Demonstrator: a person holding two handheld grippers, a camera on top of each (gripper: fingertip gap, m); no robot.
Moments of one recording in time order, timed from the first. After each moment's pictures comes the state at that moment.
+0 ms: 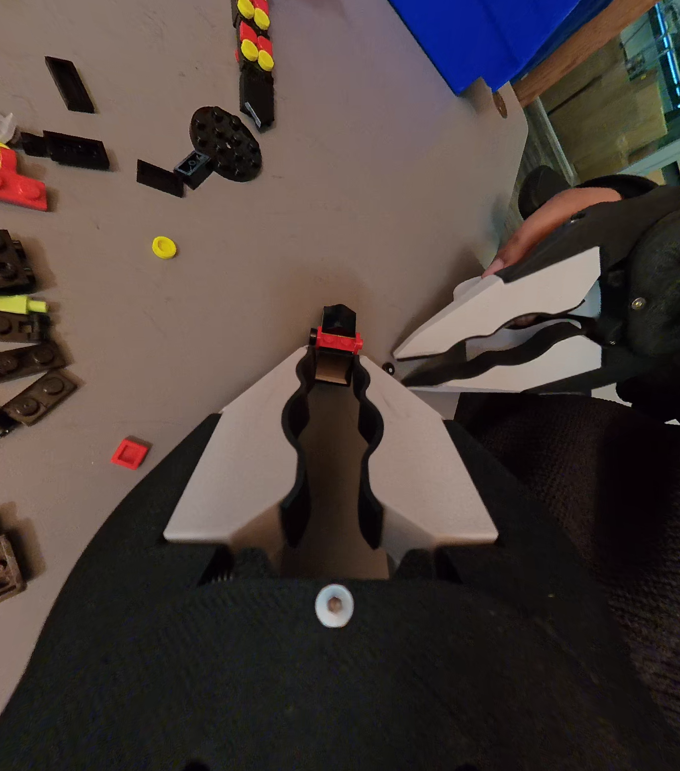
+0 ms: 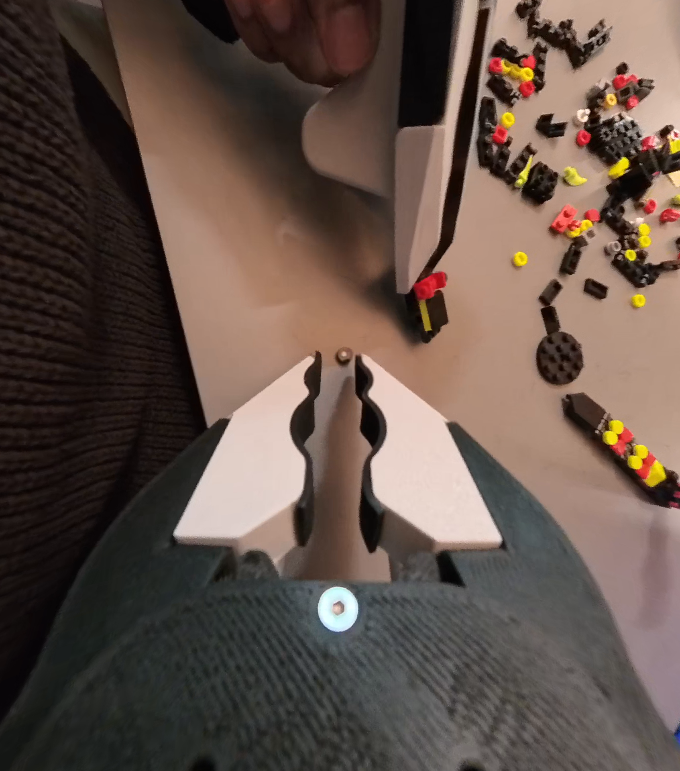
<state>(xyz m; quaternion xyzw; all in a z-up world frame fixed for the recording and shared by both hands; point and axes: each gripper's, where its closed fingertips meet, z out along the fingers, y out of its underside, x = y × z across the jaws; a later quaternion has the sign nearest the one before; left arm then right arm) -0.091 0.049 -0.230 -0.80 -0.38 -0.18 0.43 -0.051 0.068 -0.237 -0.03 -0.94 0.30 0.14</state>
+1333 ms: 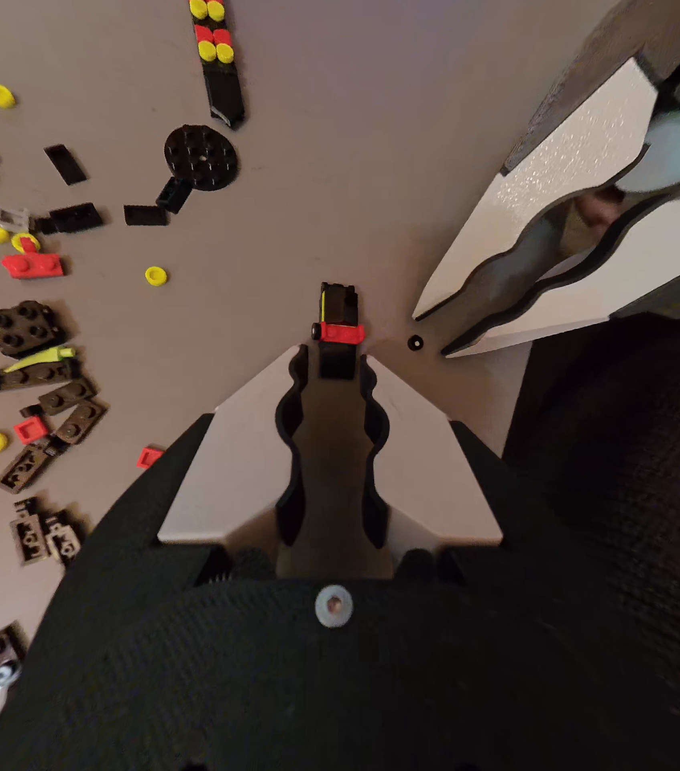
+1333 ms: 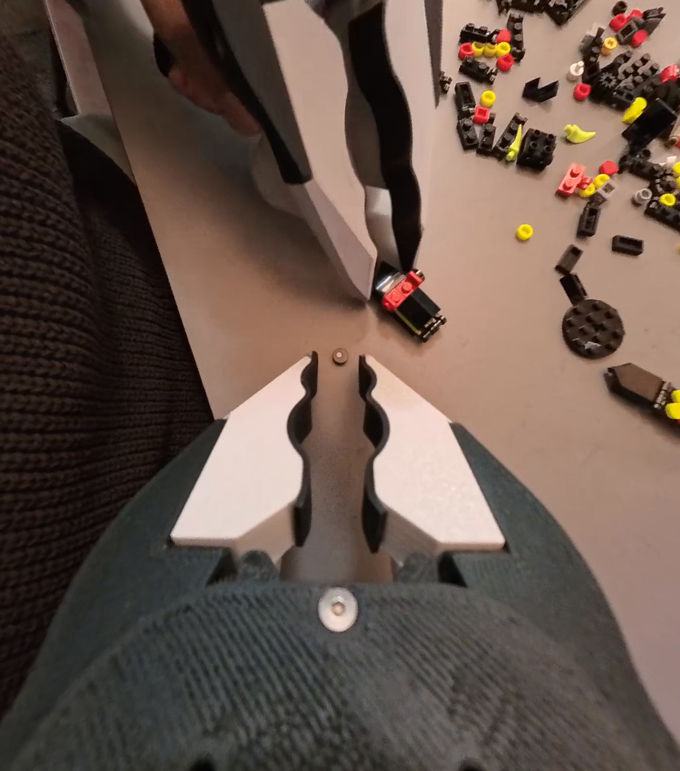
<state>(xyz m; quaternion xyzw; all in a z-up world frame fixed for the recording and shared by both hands) -0.086 0.045 -0.240 -0.88 -0.28 -0.03 0.38 -0.054 0.066 -0.234 -0.11 -0.93 0.35 0.07</state>
